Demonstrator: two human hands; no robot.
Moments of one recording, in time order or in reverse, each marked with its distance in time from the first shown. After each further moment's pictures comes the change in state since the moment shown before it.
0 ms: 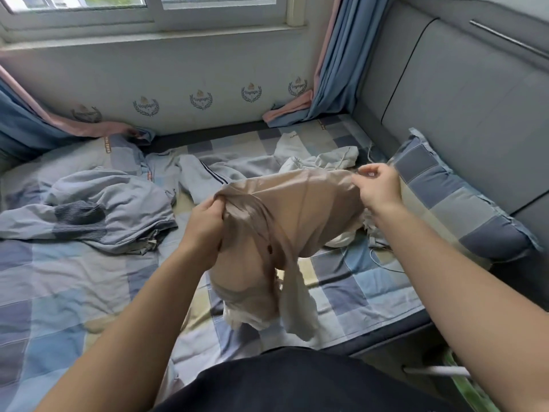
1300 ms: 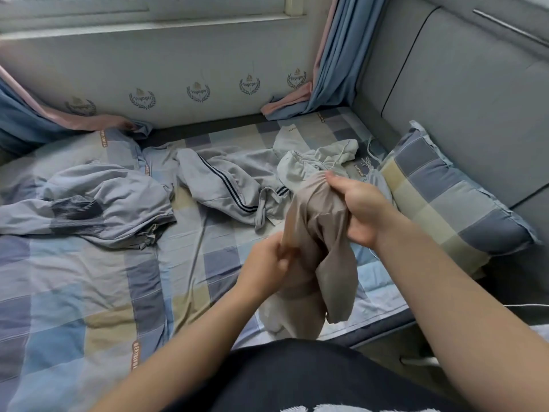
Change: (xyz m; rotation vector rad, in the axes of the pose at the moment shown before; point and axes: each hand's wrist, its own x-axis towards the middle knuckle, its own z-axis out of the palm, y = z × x) left_hand -0.051 -0.063 0.055 0.690 -0.346 0.385; right_hand -0.067 -0.024 0.011 0.604 -0.569 0.378
